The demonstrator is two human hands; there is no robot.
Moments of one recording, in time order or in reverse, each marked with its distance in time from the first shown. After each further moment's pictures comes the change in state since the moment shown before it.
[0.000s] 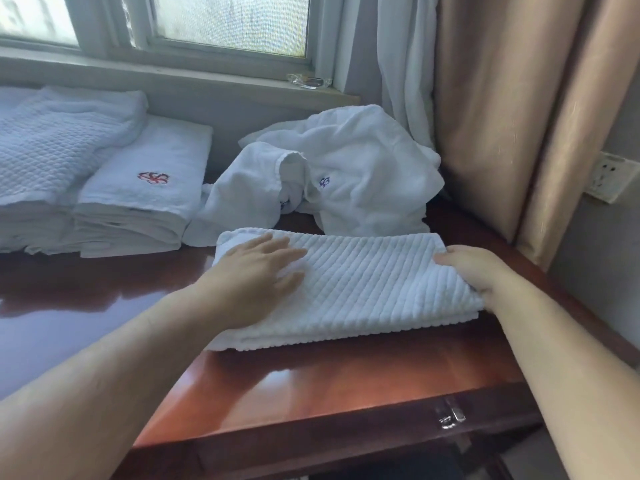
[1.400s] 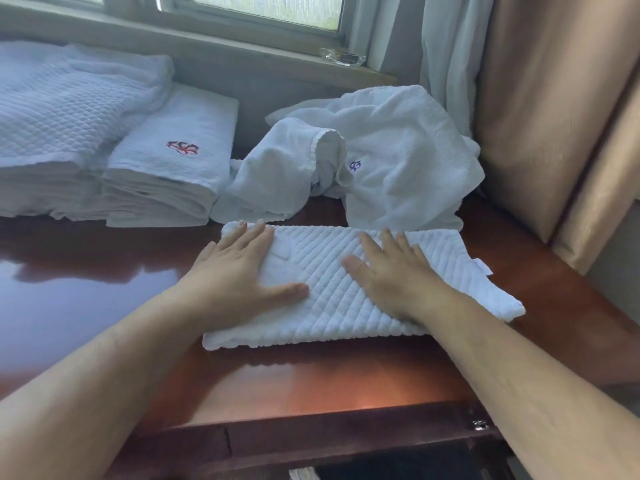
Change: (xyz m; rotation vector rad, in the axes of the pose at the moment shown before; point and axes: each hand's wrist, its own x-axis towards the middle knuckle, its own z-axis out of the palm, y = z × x) left_hand -0.033 -0.052 0.012 -0.103 -0.030 -0.238; right_hand -0.069 -0.048 0.146 -0.994 -0.136 -0.435
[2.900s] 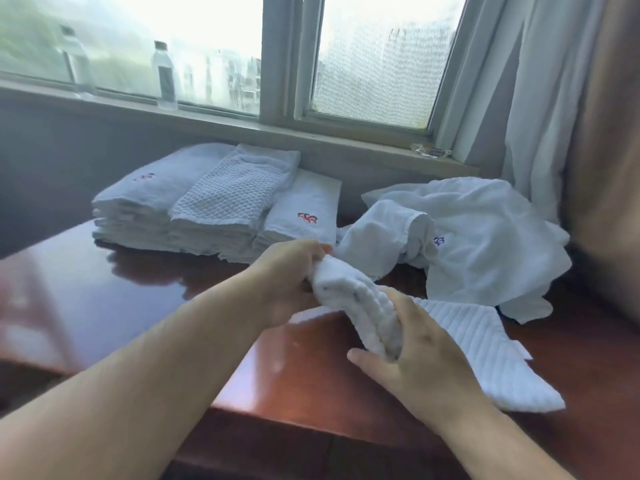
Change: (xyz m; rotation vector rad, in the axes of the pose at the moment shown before) left_hand -0.067 0.017 -0.111 -1.397 0.177 -0.399; right_hand -0.084 -0.100 0.000 0.373 0.385 -0.421
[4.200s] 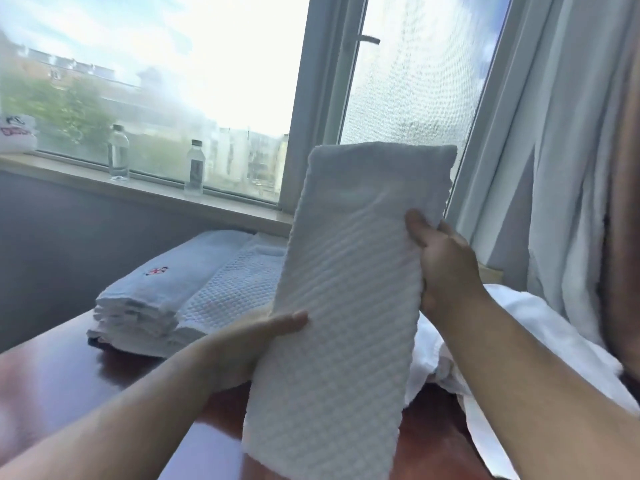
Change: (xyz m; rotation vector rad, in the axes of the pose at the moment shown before) left_hand 0.072 0.058 -0.093 0.020 -0.368 0.241; right_hand 0.245 -0.087 -0.083 1.405 0.297 0.110
